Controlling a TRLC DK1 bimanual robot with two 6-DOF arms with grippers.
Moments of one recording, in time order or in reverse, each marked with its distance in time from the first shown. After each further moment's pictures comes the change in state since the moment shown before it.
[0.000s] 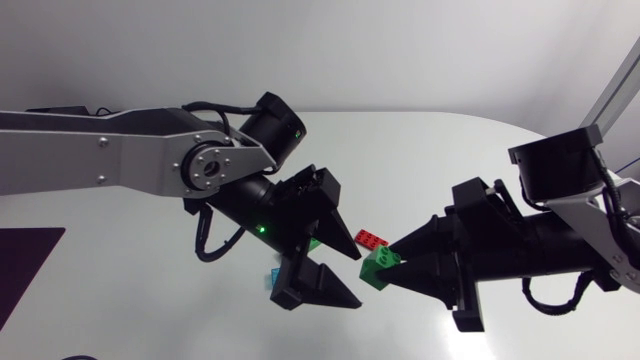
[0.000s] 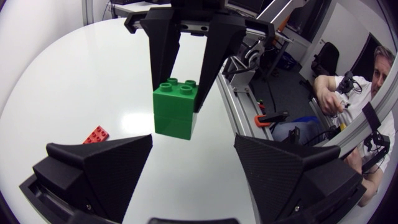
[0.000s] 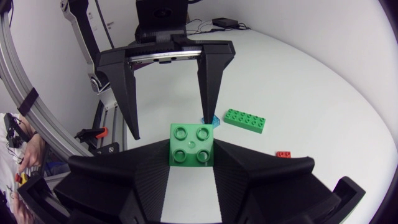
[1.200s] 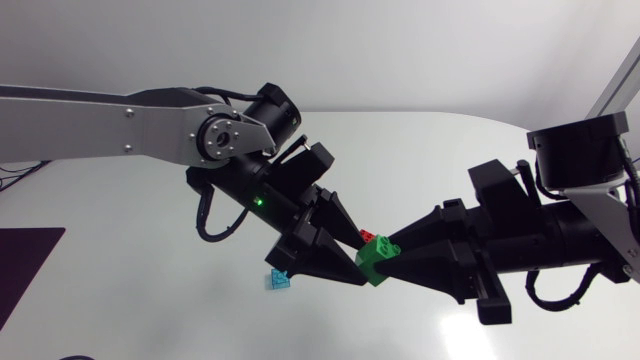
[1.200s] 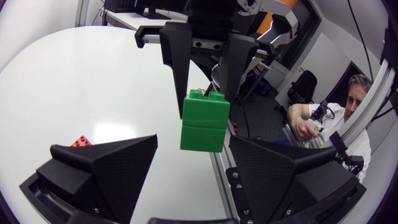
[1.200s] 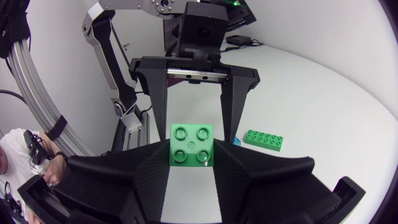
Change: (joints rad) left arm 0.069 0.087 0.115 -0.127 0.232 -0.003; right arm -0.032 -0.025 0.018 0.045 -0.183 0.118
